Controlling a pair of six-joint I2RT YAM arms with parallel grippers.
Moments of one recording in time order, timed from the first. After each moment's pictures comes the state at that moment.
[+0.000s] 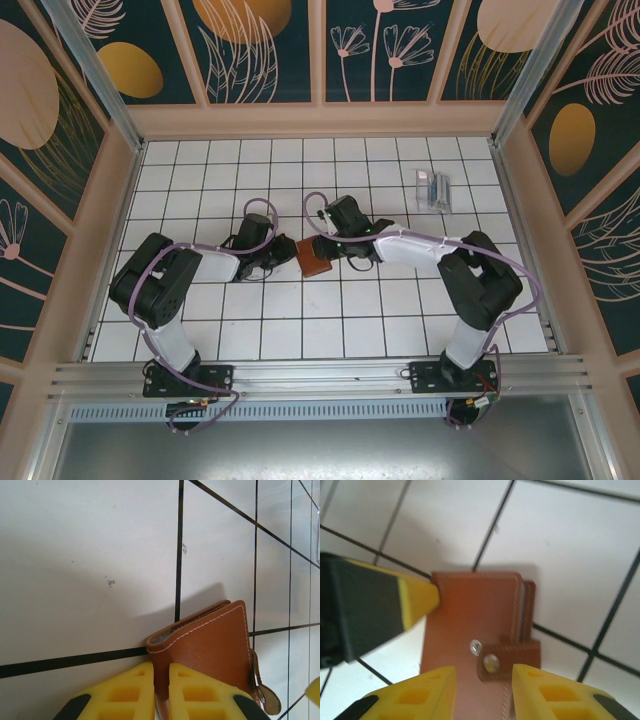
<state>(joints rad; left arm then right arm) -0.49 1.77 0.68 0.33 0.31 -0.86 0.74 1.75 1.06 -0.27 -0.13 0.37</state>
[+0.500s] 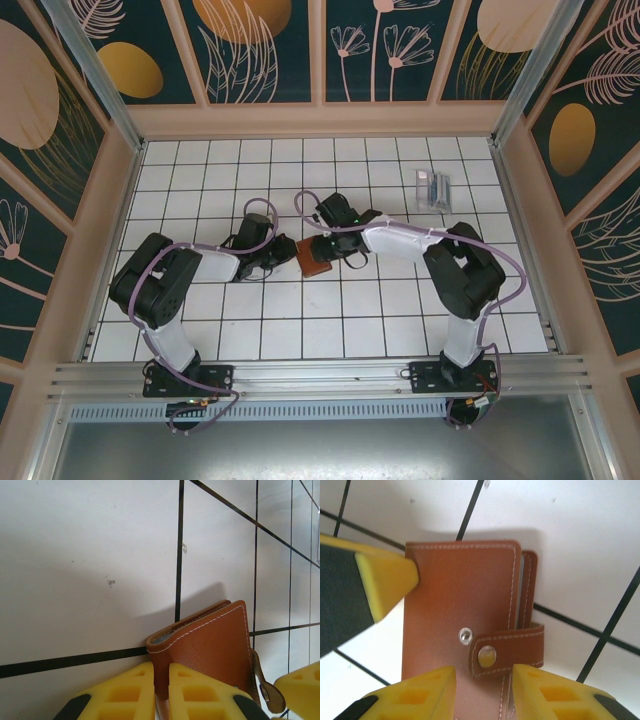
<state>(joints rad) -0.49 1.77 0.68 0.33 0.31 -0.86 0.76 1.85 1.20 -0.43 -0.12 0.37</state>
